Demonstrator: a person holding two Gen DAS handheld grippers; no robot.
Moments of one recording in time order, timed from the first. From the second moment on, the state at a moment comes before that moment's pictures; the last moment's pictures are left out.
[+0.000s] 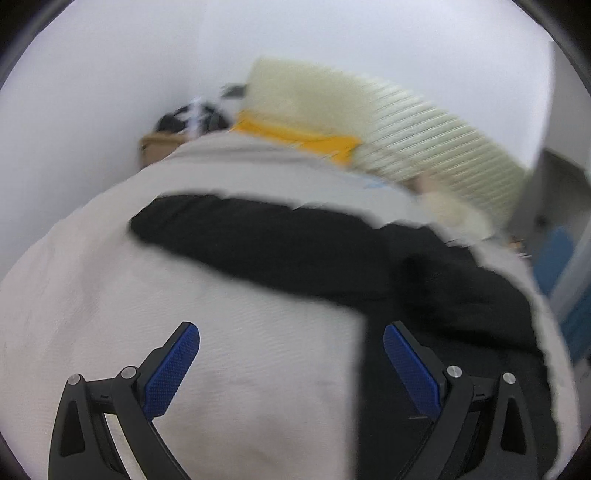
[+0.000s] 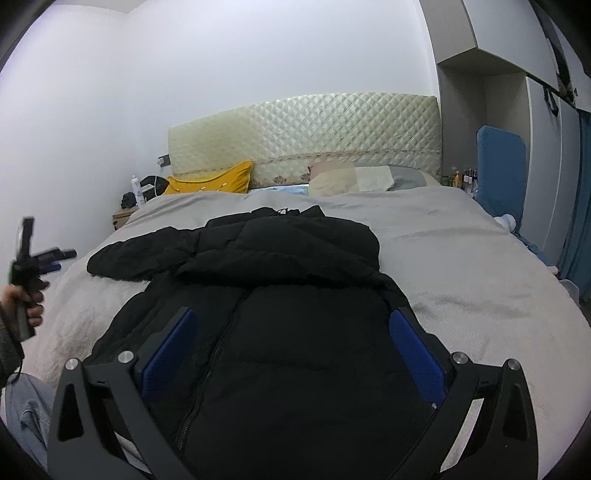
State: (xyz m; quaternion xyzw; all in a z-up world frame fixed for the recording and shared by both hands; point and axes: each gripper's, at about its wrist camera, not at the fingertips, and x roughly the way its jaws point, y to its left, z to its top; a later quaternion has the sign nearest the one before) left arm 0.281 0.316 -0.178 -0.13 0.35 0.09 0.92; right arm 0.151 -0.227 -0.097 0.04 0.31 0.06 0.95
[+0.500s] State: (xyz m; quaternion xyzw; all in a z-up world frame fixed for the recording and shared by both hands) left arm 0.365 0.471 -0.286 -0.32 0.33 0.11 0.88; right arm 0.186 -0.215 -0.125 0.03 0.37 0.02 0.93
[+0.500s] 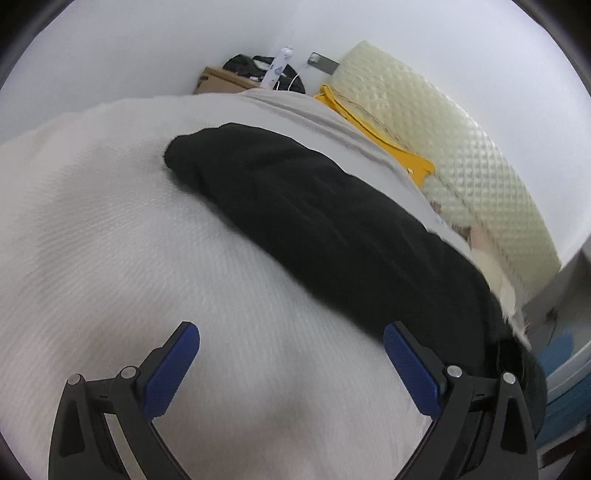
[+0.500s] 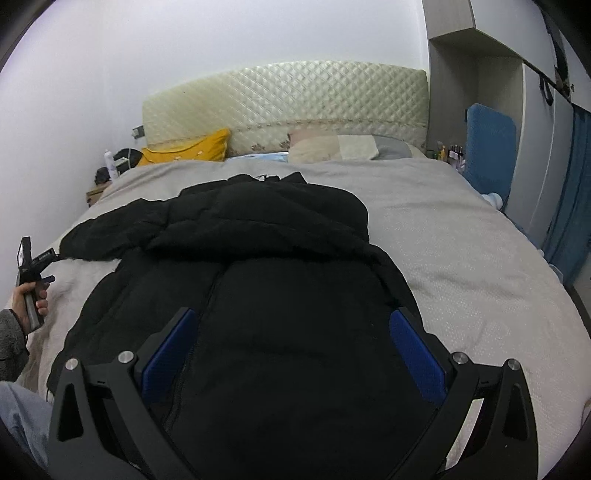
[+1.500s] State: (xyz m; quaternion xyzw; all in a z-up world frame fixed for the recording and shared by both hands) left arm 0.465 0.543 -0.257 -0.38 0.28 0.12 0.87; right arm 0.238 -0.180 -0.152 0.02 0.42 0.01 0.91
